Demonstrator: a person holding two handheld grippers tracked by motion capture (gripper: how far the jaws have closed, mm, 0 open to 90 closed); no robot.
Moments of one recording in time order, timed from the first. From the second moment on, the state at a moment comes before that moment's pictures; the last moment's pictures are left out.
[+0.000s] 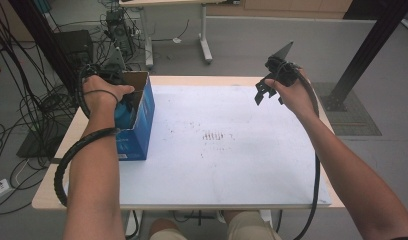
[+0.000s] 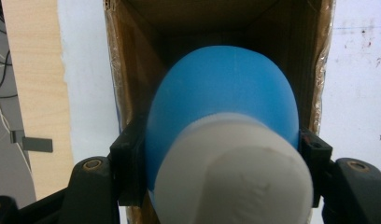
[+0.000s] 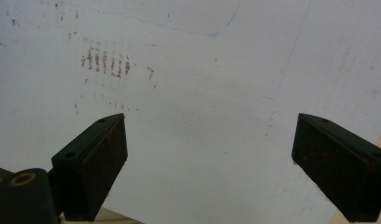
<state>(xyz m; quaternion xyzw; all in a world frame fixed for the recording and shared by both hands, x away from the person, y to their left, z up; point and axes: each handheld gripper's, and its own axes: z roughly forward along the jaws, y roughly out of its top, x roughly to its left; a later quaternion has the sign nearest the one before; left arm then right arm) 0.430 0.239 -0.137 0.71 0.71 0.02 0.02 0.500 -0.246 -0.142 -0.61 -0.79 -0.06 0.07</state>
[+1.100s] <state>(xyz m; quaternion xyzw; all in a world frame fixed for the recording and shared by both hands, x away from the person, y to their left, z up) 0.435 0.235 -0.165 0.71 0.70 0.01 0.00 0.502 -0.246 -0.145 -0.61 -0.78 -0.06 0.07</state>
